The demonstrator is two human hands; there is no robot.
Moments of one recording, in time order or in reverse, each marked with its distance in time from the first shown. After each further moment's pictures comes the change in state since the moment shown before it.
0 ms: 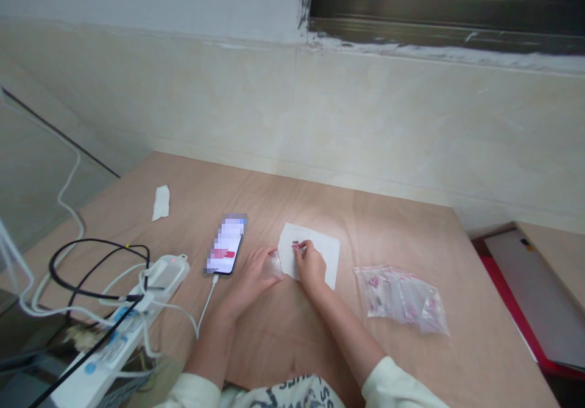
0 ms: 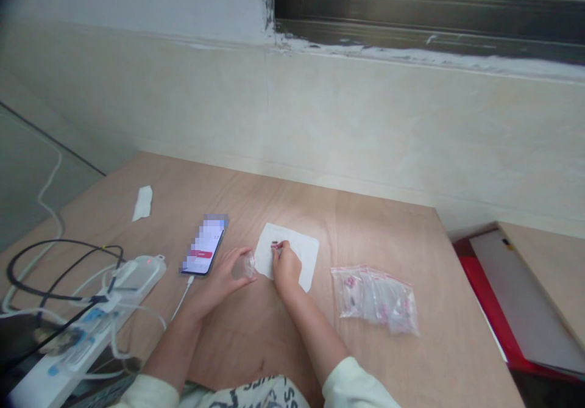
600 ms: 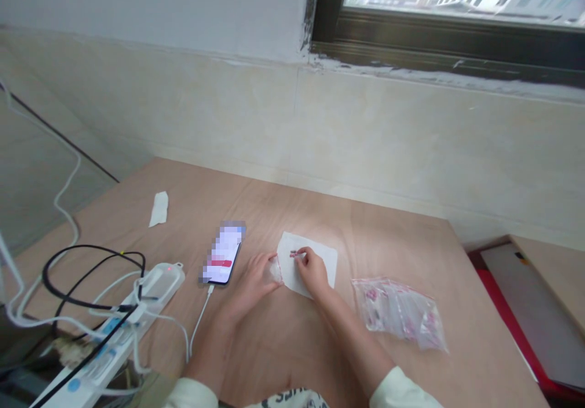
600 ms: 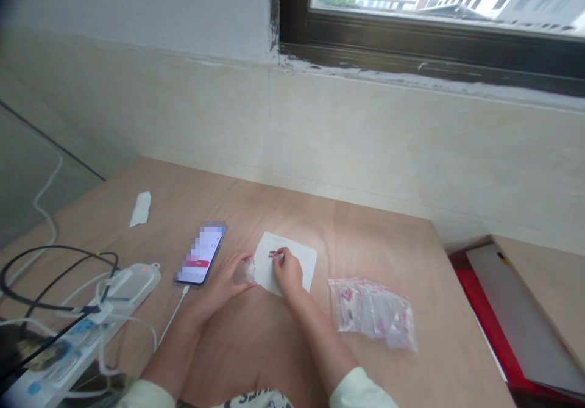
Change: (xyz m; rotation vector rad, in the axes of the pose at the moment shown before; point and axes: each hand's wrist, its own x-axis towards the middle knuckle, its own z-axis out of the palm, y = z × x) left_hand 0.012 0.005 0.001 -0.002 -0.011 -0.055; right_hand 0.013 0.010 -0.011 0.194 -0.075 -0.105
